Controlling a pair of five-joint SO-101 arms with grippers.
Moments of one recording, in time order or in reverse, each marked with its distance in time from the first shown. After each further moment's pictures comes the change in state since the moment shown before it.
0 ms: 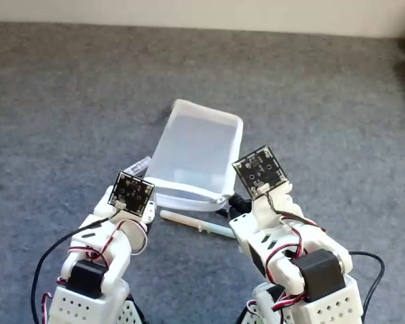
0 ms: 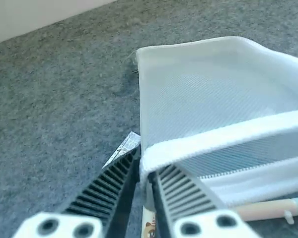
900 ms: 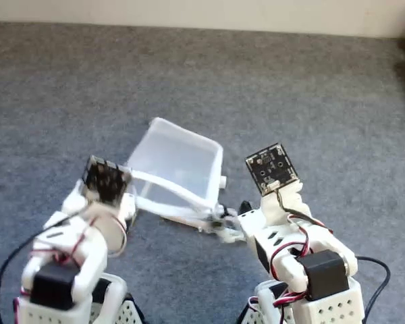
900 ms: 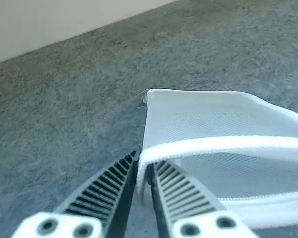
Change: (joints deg) left arm -5.4 18.7 -33.9 18.5 -2.2; right arm 5.0 -0.4 0.0 0.0 0.6
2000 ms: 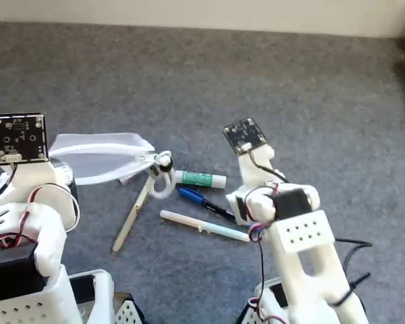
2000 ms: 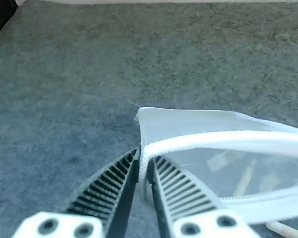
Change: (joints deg) left arm -24.9 18.0 -25.0 11.0 3.9; right arm 0.1 30.4 0.0 -13.6 1.5
